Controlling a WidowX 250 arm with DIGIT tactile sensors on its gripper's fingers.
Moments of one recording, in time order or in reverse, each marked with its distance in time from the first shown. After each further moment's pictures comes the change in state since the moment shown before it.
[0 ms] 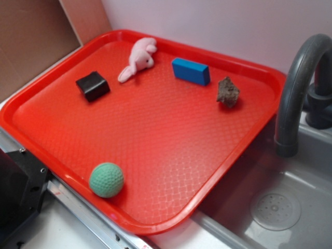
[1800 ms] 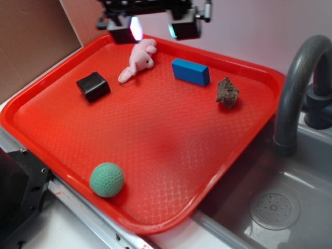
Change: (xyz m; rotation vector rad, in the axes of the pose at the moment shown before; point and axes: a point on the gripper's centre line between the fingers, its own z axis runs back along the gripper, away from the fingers) arm 0.157 -0.075 -0.132 0.119 -0.142 0.574
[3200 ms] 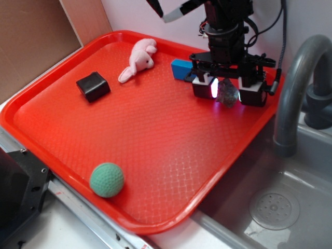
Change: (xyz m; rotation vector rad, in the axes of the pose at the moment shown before) arm -0.008 -0.056 -0.102 -0.093 0.270 -0.250
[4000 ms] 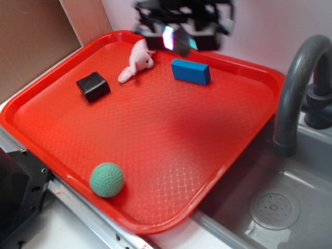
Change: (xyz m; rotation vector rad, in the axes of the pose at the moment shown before) arm -0.035 0.067 0.126 0.044 -0.161 0.237
